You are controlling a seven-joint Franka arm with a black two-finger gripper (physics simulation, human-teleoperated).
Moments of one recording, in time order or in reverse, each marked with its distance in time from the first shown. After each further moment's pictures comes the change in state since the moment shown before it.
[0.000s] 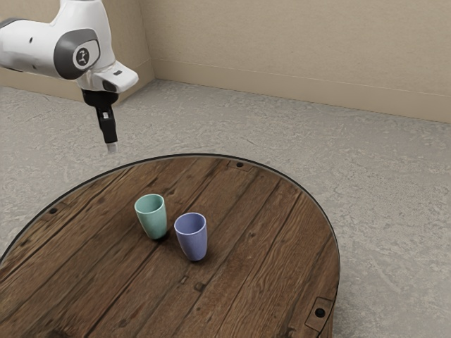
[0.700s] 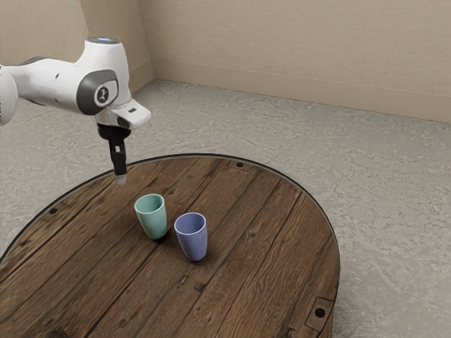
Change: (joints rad) arm -0.006 0.089 0.000 -0.119 -0.007 0.118 0.039
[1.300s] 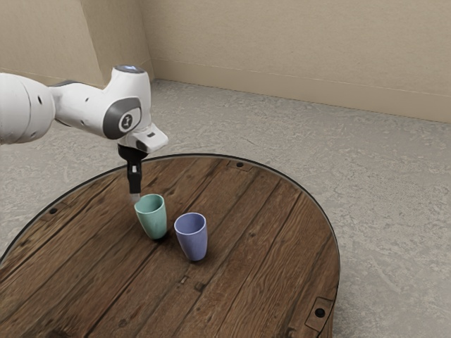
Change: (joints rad) arm -0.022 0.162 0.000 0.045 0.012 0.108 0.064
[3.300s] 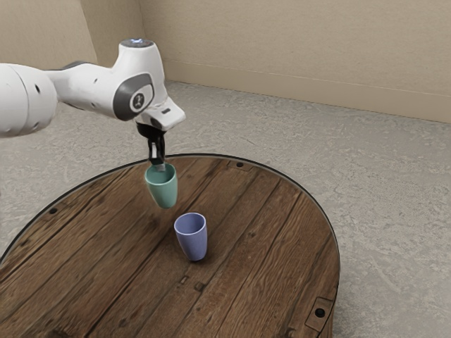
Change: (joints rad) arm -0.080 -0.053 0.000 0.076 -0.066 0.030 0.078
